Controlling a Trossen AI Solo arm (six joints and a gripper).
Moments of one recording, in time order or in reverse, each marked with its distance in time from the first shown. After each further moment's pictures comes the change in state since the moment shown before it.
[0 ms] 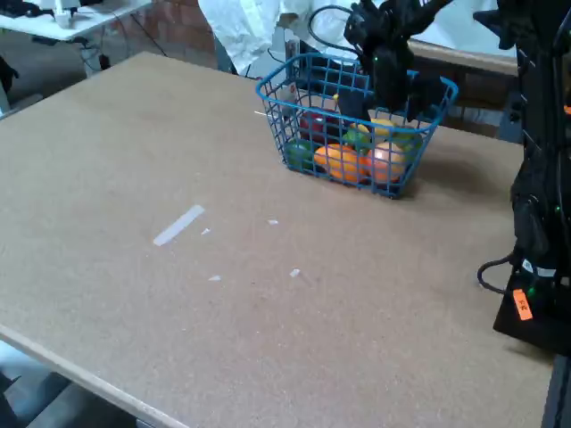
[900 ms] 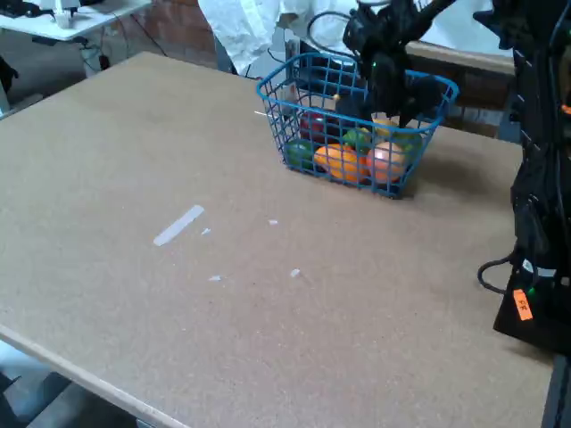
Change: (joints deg) arm 0.0 3.6 0.3 3.0 -0.5 0.0
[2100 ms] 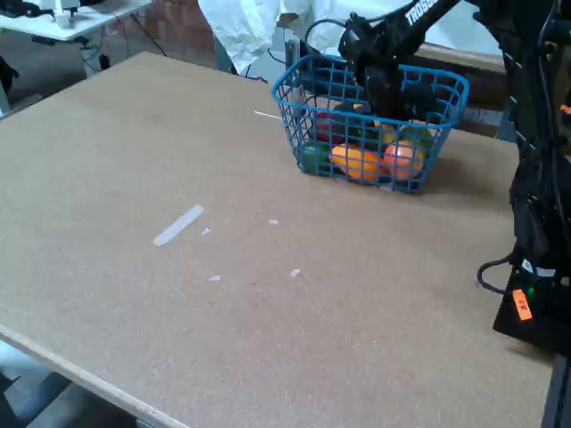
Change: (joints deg) arm 0.0 2.4 -0.3 6.6 3.7 0.5
